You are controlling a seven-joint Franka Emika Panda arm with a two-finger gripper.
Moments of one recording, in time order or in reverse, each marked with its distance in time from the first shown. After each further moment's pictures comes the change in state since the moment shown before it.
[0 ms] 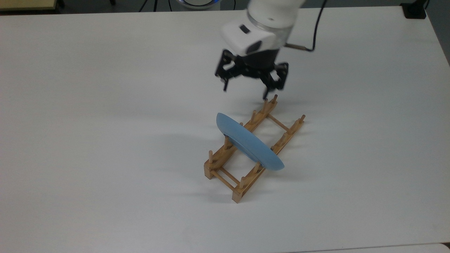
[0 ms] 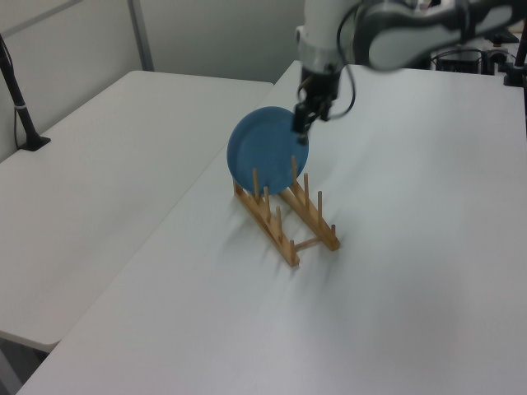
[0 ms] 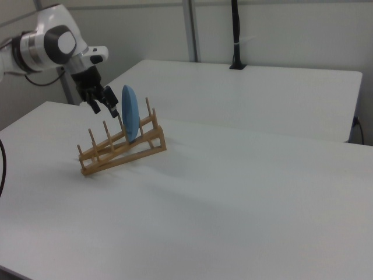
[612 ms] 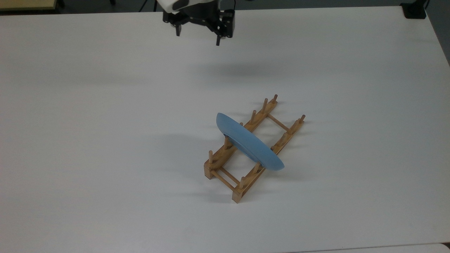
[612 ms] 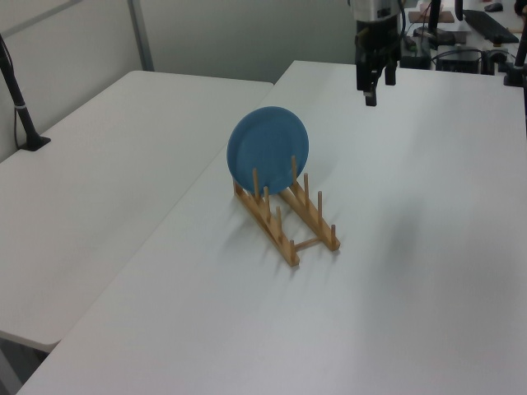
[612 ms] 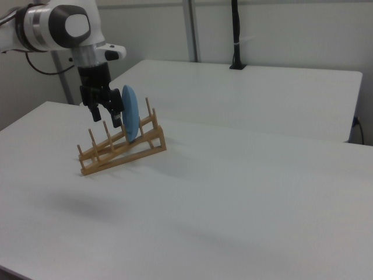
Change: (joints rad) arm -0.315 -0.193 0.167 -0.097 0.066 -0.312 -0.141
